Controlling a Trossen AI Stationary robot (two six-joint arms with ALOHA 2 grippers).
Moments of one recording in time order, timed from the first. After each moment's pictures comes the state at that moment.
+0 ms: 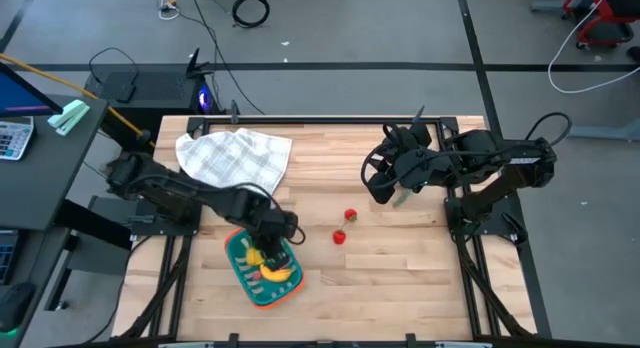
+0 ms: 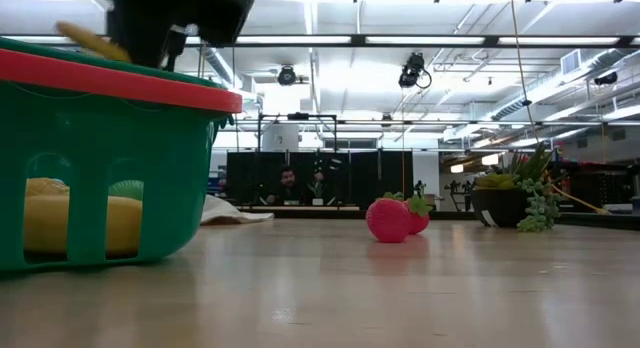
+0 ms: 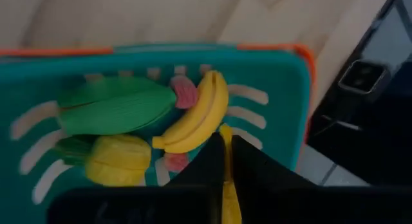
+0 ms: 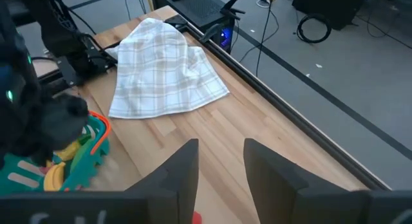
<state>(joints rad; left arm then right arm) -0.27 1.57 1.22 -0.84 0.27 -0.88 0.24 1.52 1.96 -1.31 0.68 0.67</state>
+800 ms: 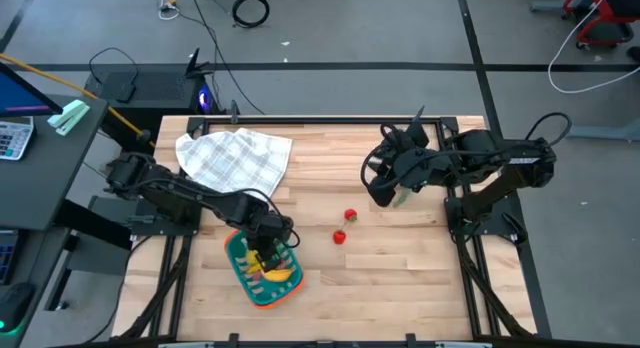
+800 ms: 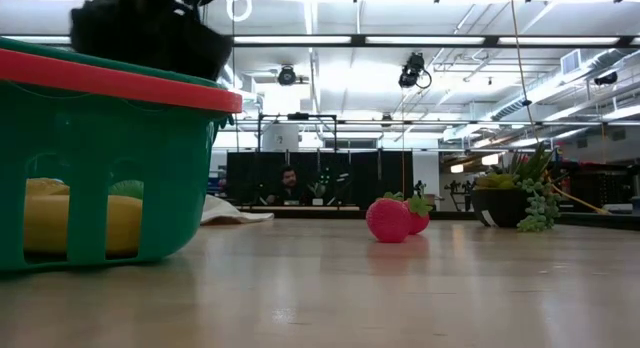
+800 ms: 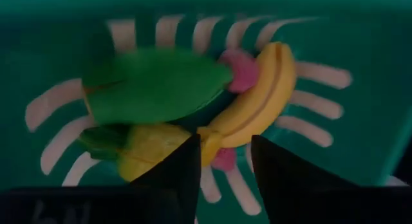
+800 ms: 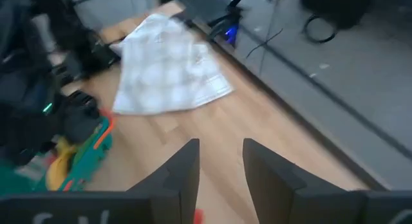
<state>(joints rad) -0.27 1.58 1.05 -0.77 0.27 -0.85 0.24 1.52 1.96 -1.30 0.63 0.64</state>
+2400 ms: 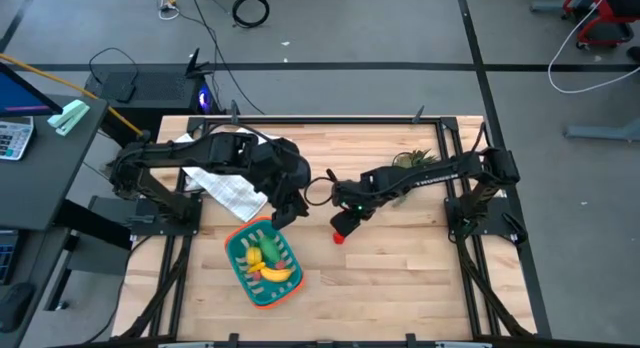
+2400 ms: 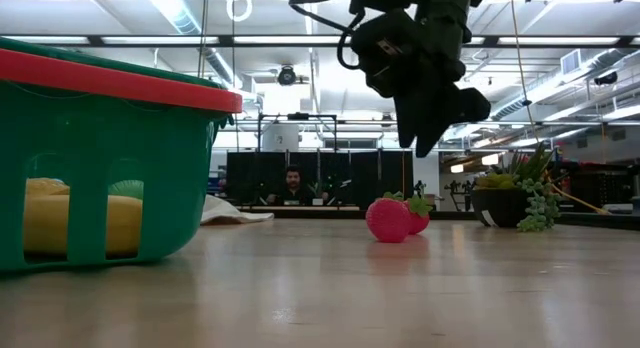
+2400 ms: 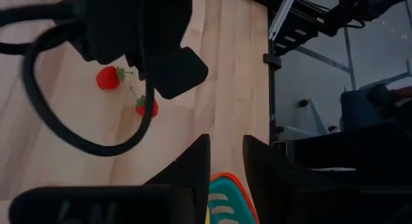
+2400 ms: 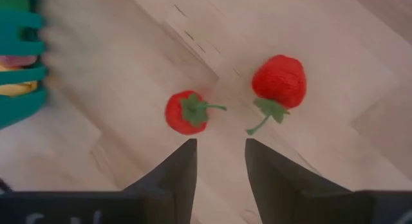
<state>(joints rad) -0.05 1.58 1.75 -0.97 0.26 -0.37 0.04 1.75 1.30 -0.83 -0.10 0.94</state>
